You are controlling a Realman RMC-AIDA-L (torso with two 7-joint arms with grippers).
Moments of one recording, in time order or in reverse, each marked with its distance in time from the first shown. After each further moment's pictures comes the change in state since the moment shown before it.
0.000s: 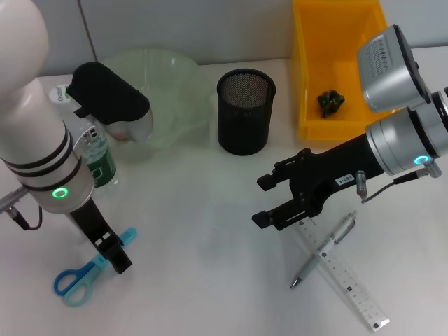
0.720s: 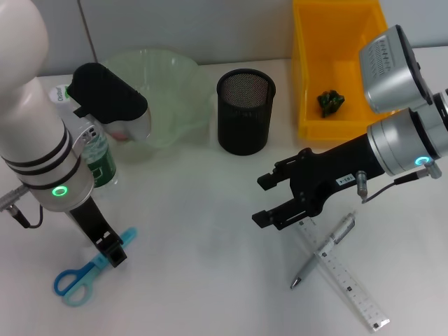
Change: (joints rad) left arm -0.018 0.000 -0.030 -0.057 -0.001 -0.029 0.035; right arm -0.005 0.003 0.009 0.000 0.001 0.002 -0.009
